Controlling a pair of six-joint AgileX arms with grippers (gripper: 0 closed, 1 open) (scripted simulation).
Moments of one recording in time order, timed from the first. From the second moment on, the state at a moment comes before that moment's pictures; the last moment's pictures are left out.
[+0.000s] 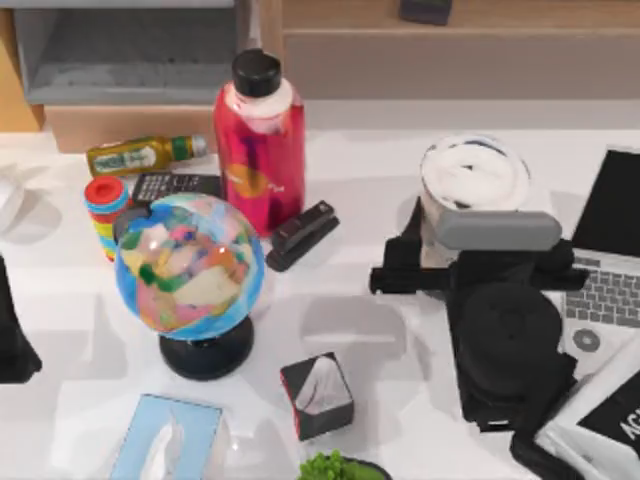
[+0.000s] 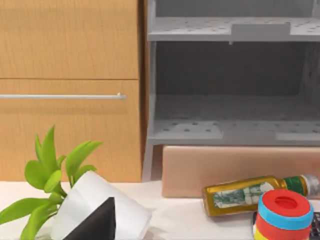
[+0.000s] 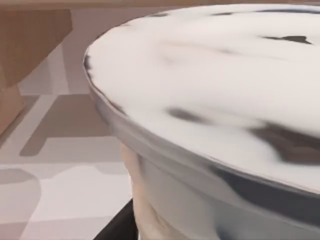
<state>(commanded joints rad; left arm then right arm) 0.00 0.00 0.00 0.00 0.00 0.00 0.82 1.98 0.52 1.35 0.83 0.12</state>
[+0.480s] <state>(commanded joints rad) 0.00 0.00 0.00 0.00 0.00 0.00 0.45 1.88 0.65 1.37 0.46 0.12</state>
